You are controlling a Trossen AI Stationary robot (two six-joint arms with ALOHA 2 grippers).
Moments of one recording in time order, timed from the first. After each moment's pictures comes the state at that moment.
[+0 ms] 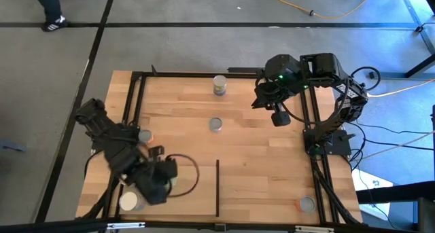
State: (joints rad) left arm -0.77 1.60 1.70 -1.34 -0.26 -0.95; right arm -0.06 1.69 2.35 -1.57 -0.12 -0.35
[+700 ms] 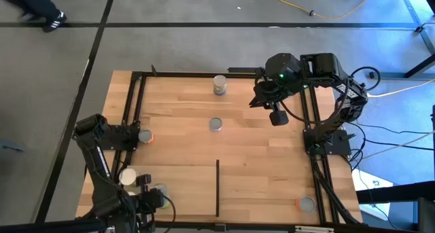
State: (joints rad) left arm -1.07 1.78 1.65 -1.27 -0.45 -1.28; right arm -0.06 1.69 2.35 -1.52 -0.12 -0.34
